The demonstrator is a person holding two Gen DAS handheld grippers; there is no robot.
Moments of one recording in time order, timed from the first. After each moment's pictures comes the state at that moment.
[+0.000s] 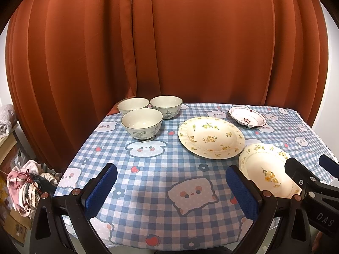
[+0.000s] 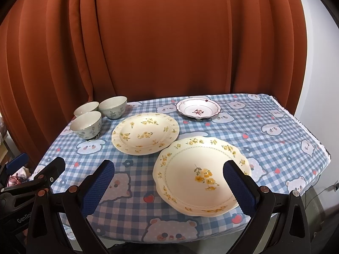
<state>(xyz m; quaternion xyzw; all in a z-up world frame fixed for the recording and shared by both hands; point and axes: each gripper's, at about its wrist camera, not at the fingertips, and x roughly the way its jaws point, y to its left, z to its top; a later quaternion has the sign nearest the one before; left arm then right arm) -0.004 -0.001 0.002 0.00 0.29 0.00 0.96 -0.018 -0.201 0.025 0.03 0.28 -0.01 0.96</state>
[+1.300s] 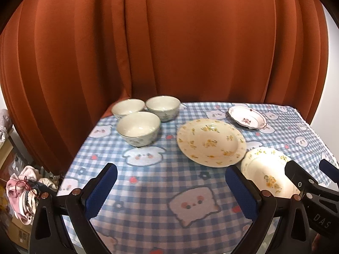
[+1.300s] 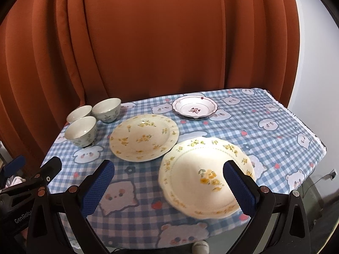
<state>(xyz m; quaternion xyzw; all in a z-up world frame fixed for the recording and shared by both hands) 0.033 -0.006 0.015 0.00 0.32 -0.01 0.95 0.006 -0.190 0.035 0.04 0.30 -0.04 0.95</state>
